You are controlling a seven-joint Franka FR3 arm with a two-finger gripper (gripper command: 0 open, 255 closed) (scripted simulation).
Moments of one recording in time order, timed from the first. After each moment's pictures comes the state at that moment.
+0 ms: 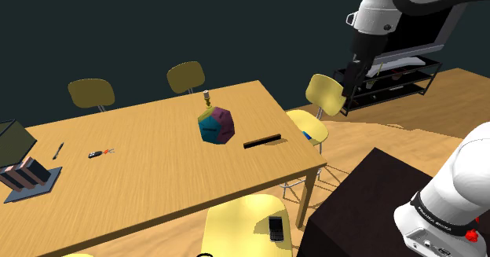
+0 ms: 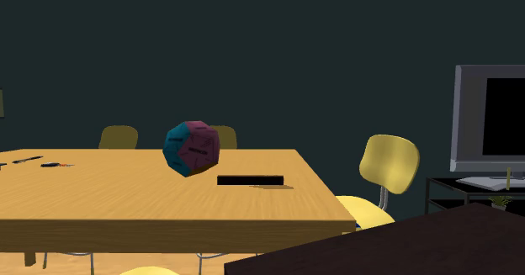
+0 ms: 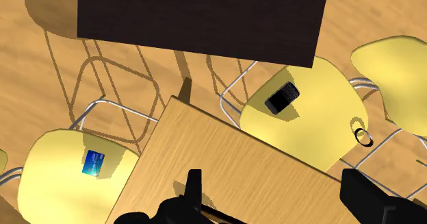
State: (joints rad) arm 0.02 -0.76 0.05 -2.43 0.10 1.67 -0.08
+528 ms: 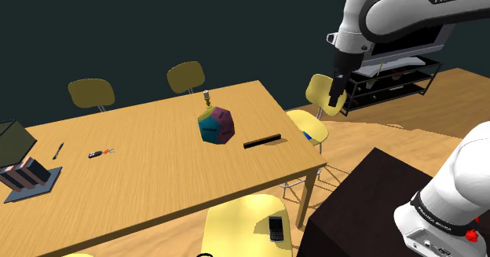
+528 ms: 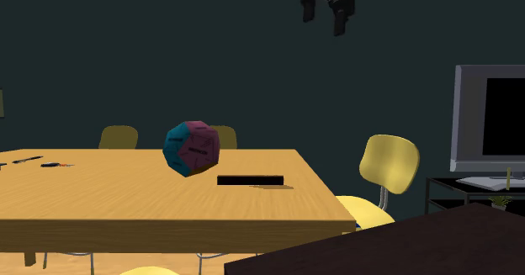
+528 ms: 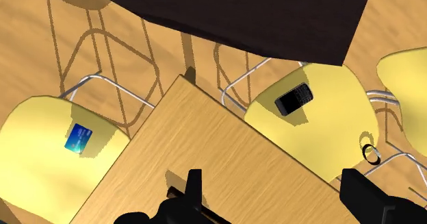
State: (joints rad) arm 0.04 -0.61 0.00 -2.48 0.07 1.87 -0.26
